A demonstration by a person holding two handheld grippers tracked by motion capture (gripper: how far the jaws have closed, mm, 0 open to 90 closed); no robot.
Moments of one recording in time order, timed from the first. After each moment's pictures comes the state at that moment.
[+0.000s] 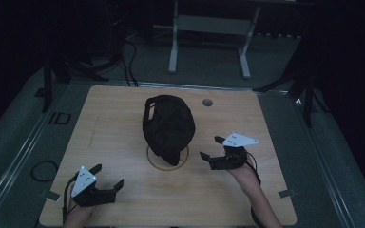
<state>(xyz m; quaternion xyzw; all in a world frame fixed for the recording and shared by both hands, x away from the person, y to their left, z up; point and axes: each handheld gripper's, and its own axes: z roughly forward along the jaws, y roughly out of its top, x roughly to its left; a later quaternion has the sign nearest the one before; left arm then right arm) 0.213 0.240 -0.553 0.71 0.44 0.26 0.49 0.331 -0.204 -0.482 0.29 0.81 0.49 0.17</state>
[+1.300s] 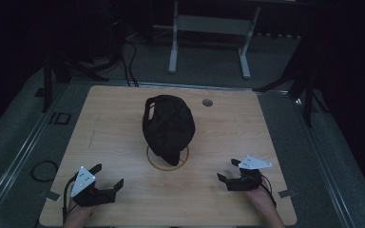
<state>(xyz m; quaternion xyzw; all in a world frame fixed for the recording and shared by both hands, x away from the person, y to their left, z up) 0.213 0.240 -0.553 0.70 0.44 0.26 0.50 0.298 -0.268 -0.549 0.34 0.82 0.44 0.16</state>
